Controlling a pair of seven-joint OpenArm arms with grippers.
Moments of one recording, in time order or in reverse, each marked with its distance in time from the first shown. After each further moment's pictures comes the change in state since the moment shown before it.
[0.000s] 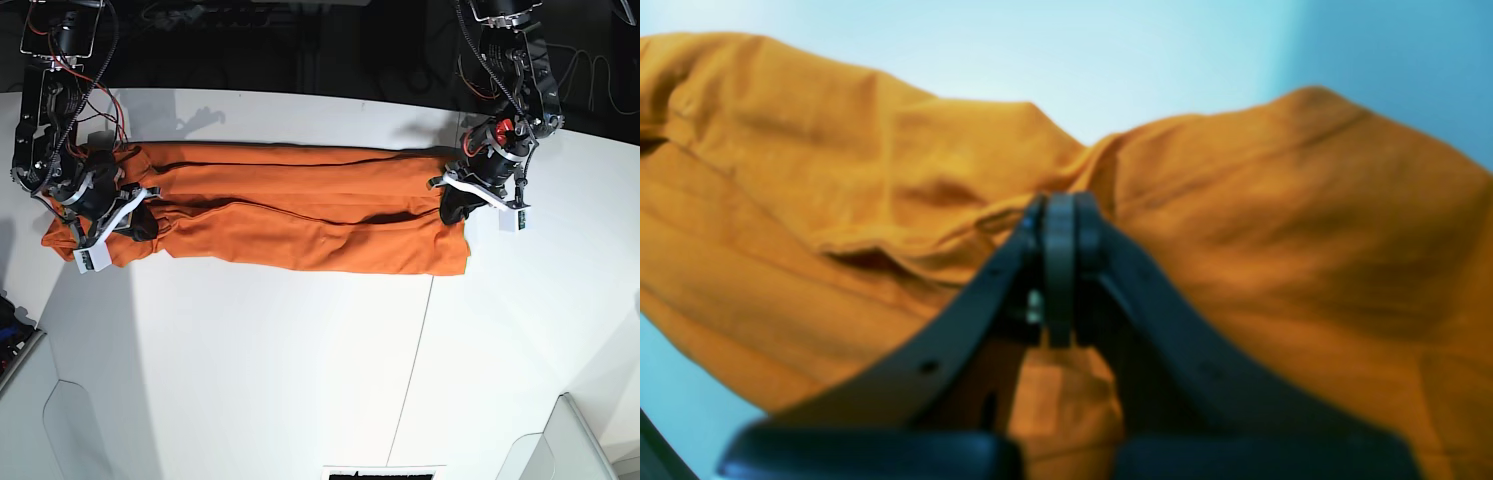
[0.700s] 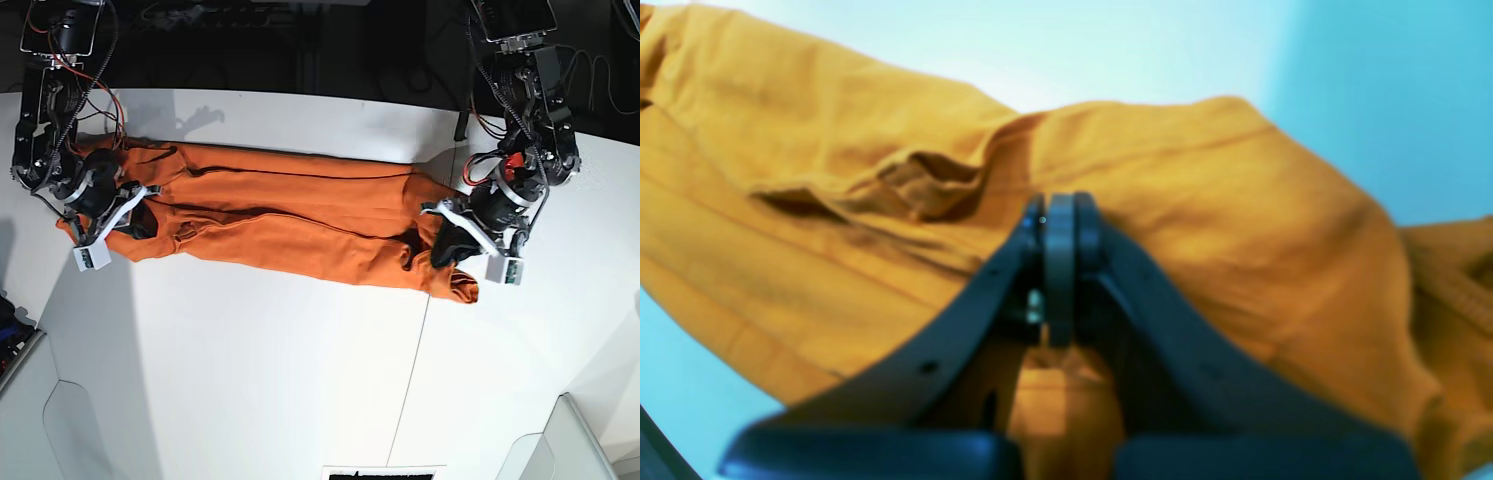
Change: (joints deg) left arm -4.8 -3.2 7.2 12.1 1.2 -3.5 8.5; right arm -0.3 0.0 0.0 0.0 0.3 0.0 0.0
